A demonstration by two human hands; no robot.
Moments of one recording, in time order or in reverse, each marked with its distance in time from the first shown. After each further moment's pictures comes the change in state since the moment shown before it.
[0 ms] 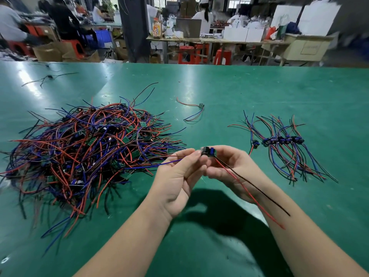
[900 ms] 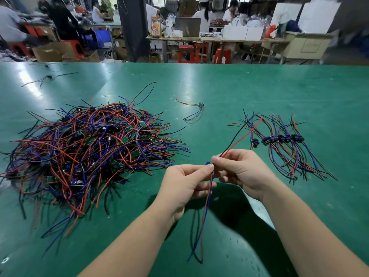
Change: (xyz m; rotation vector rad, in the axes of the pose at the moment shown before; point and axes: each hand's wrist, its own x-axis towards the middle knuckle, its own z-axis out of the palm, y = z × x) left_hand 0.003 -0.019 -0.012 0.506 -0.036 -0.067; right_hand -0.001 -0.007 -0.007 -0.118 0.294 0.250
